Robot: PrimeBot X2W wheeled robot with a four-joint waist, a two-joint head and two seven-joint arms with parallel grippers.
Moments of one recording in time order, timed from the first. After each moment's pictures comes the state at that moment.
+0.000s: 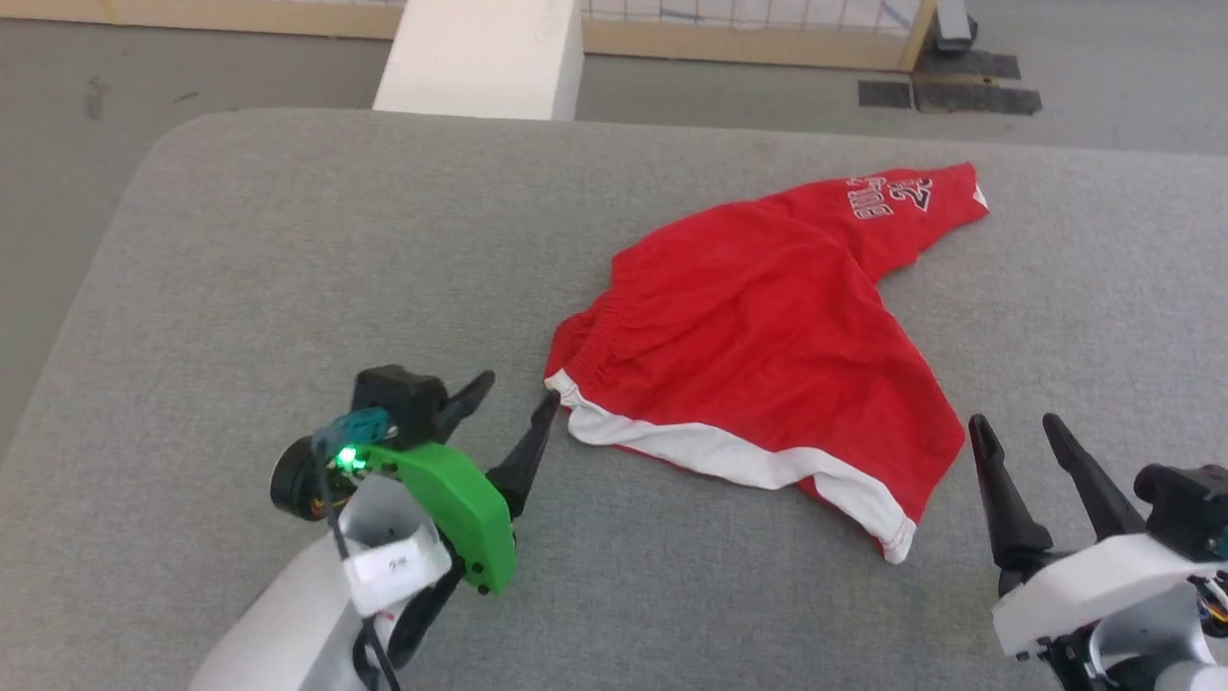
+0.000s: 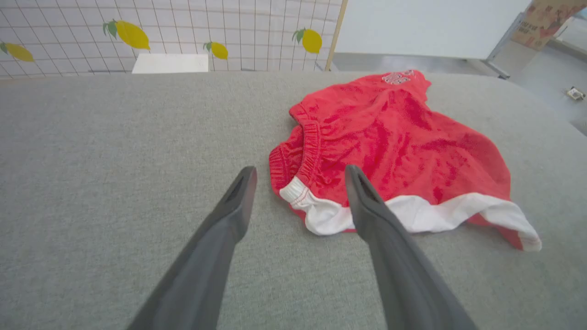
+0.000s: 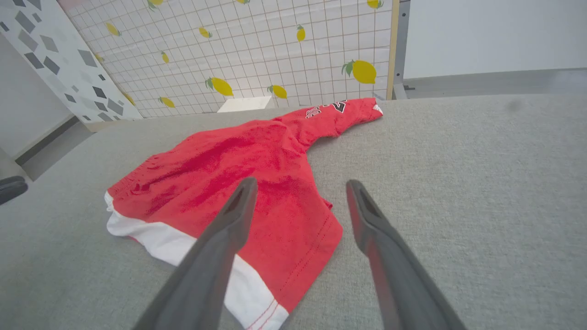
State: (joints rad) left arm -0.33 0.38 -0.57 0.07 -0.62 0.02 0.11; right arm 0.06 -0.07 -0.08 -0.15 0.27 0.13 0.15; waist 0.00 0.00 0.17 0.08
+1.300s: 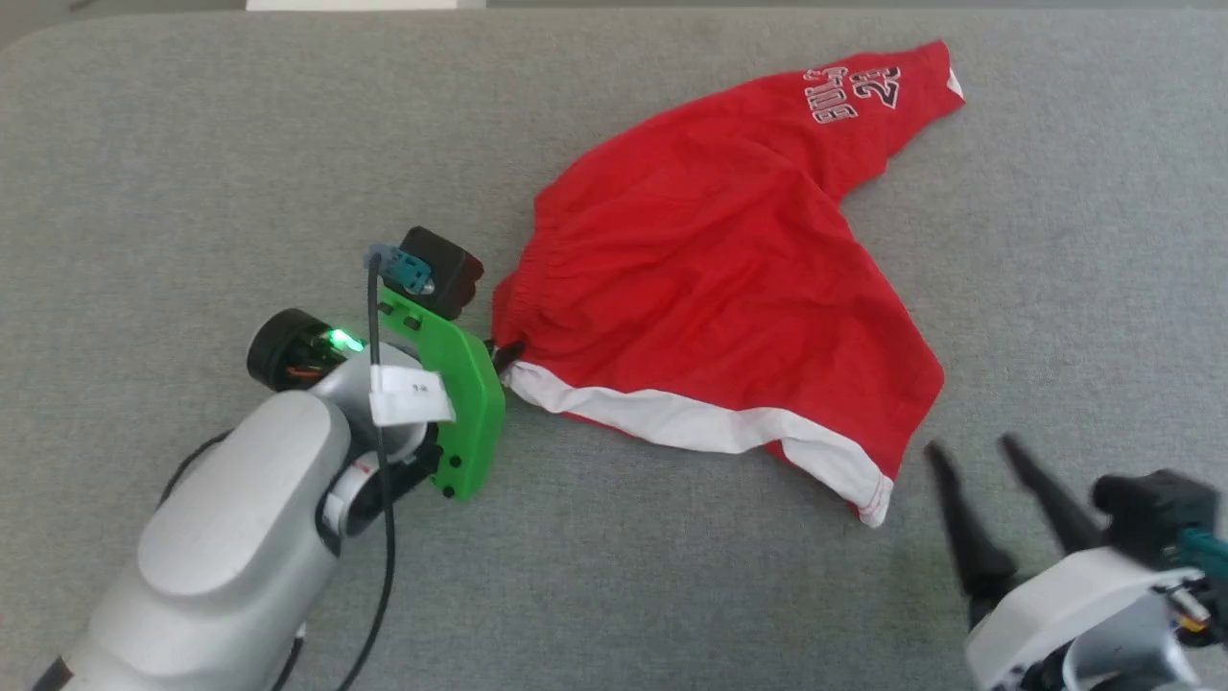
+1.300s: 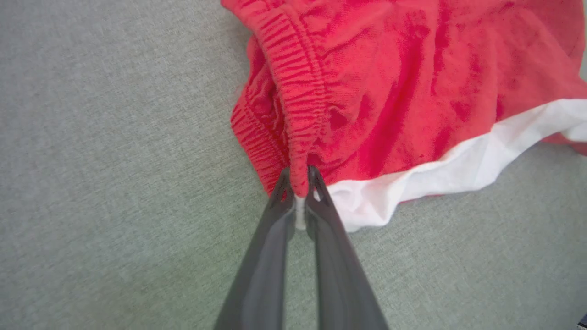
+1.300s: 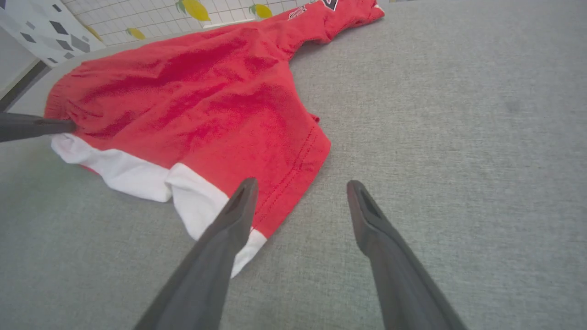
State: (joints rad) left arm -0.63 0.48 -0.69 0.13 -0.71 -0.07 0.57; right arm 0.11 -0.06 -0.03 -0.26 0.24 0.13 0.27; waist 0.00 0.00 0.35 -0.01
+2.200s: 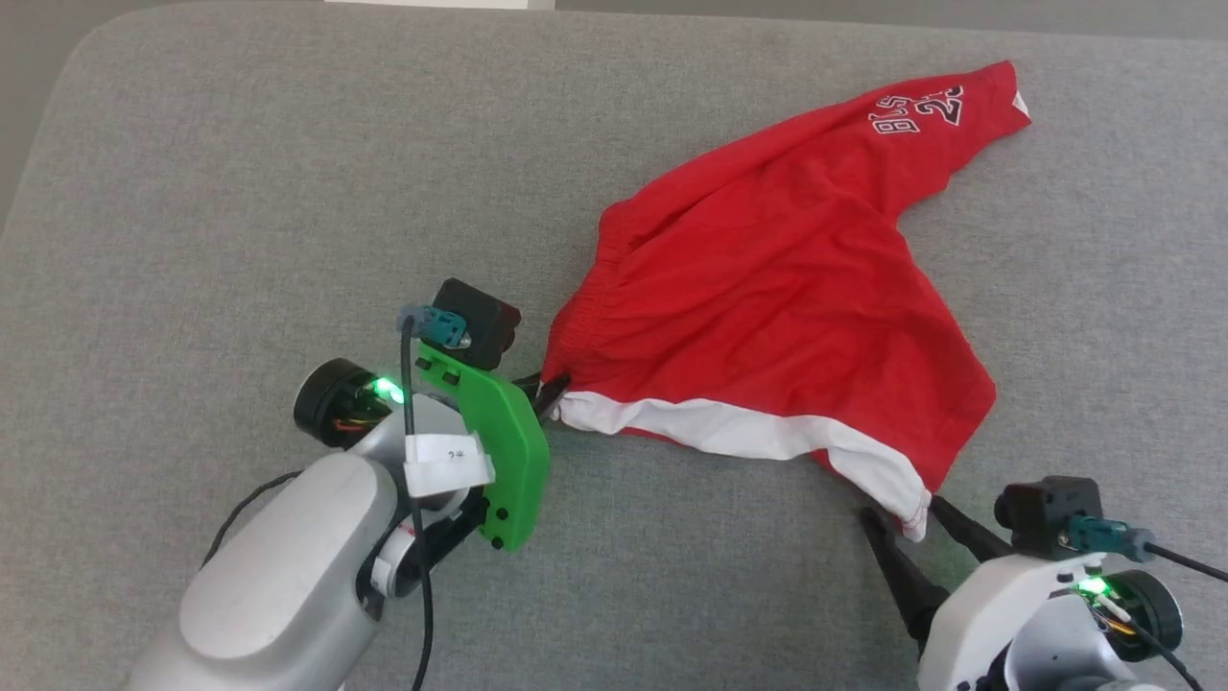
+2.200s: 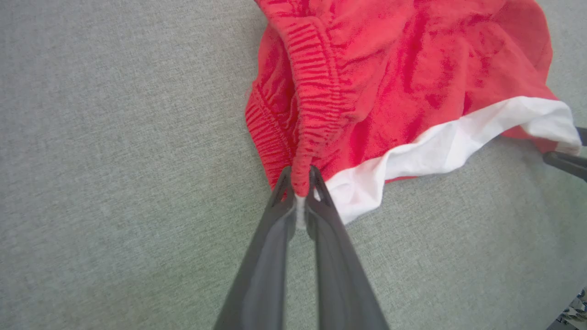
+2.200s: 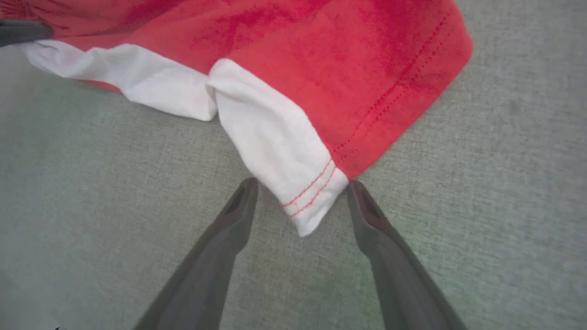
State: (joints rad) left arm -0.53 0.45 -0.70 0.01 -0.70 0.03 0.51; right arm 0.10 -0.08 0.07 -0.19 0.24 0.13 0.47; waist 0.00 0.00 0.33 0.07
